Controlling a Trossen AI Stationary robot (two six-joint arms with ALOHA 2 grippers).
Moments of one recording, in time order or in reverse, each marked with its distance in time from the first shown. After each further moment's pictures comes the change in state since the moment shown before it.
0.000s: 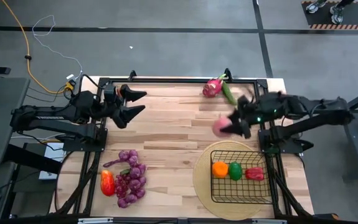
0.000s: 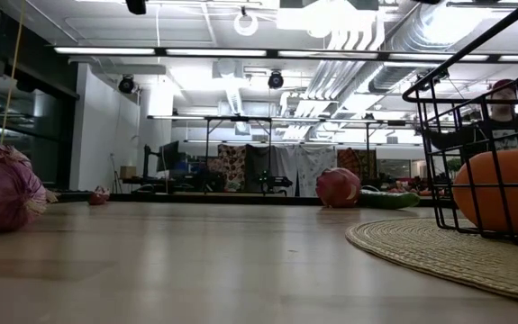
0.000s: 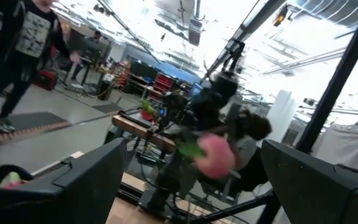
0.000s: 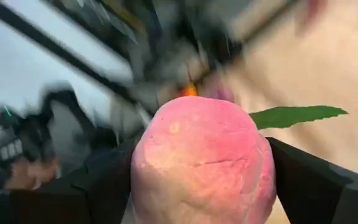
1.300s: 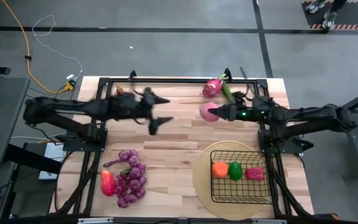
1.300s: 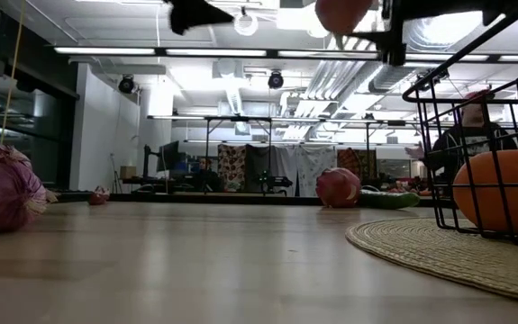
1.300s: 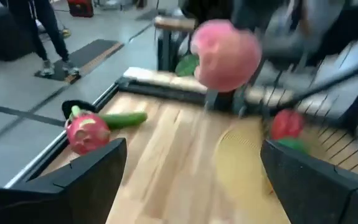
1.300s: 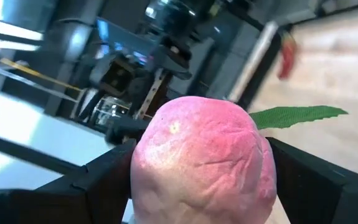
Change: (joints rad) left arm -0.018 0.411 0.300 -0.396 -0.063 0.267; right arm -0.198 -0.009 -0.474 0.800 0.097 0.287
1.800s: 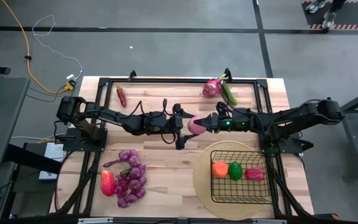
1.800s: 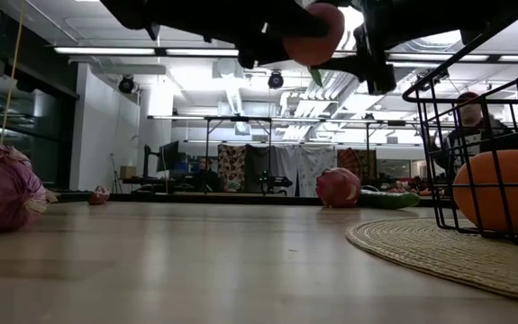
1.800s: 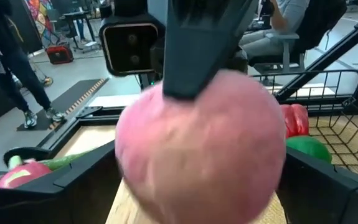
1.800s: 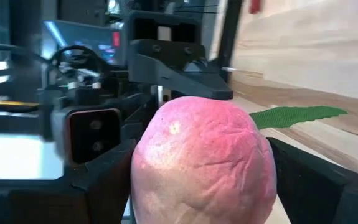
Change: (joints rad) left arm -0.076 0.500 0.010 0.586 -0.007 0.228; right arm 0.137 0.286 0.000 0.153 0.069 0.340
